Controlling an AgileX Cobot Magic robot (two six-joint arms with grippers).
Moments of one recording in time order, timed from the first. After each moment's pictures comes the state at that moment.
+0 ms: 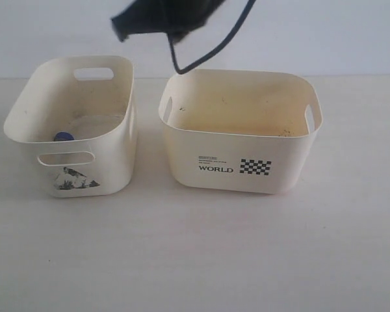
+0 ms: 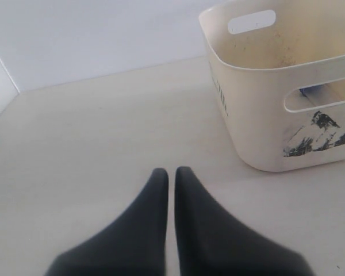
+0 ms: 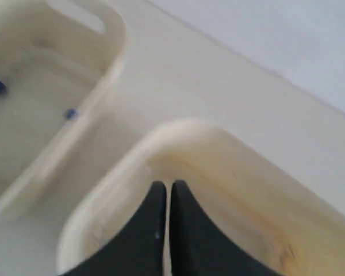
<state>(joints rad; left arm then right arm) -0.01 0.00 0.00 0.23 0.34 -0.03 0.64 1.94 -1.90 -0.35 0.99 0.29</state>
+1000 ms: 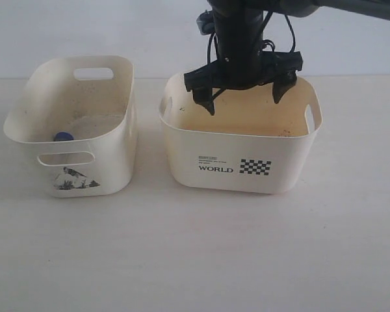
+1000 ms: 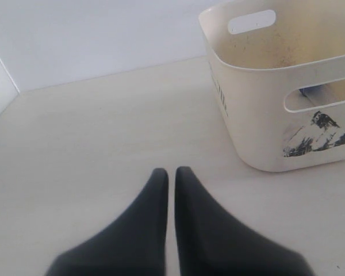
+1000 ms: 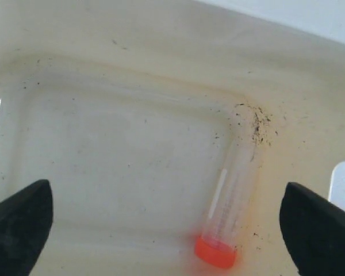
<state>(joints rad) -0.01 0.00 0.00 0.23 0.34 -0.03 0.49 2.13 -1.90 -0.33 1.22 0.60</state>
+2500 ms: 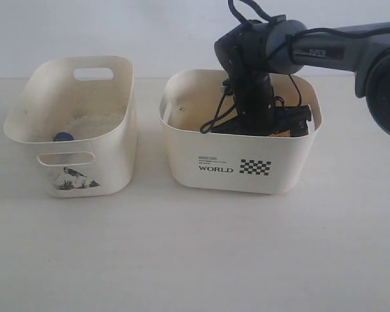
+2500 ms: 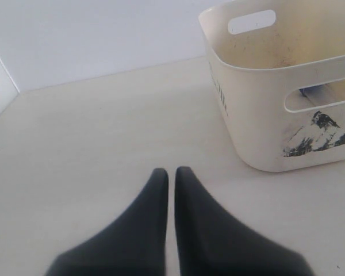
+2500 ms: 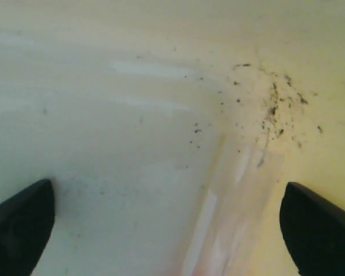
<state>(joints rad) -0.01 0.00 0.00 0.23 0.34 -0.03 0.40 2.35 -1.87 -0.30 1.22 0.58</state>
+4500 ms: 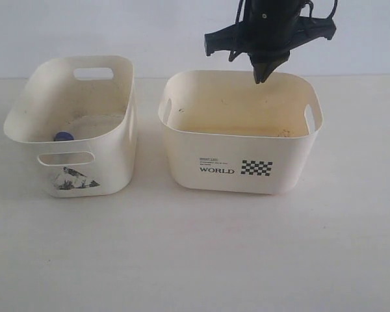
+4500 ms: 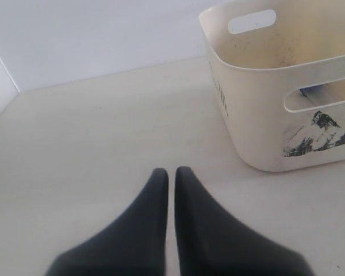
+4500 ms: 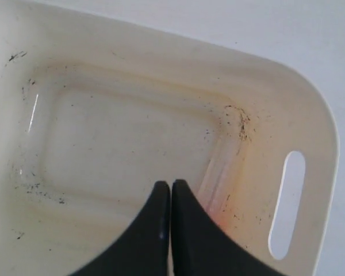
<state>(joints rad) -0.01 0.00 0.00 0.23 0.34 -0.03 0.40 1.97 -1.86 -0.17 1.22 0.38</state>
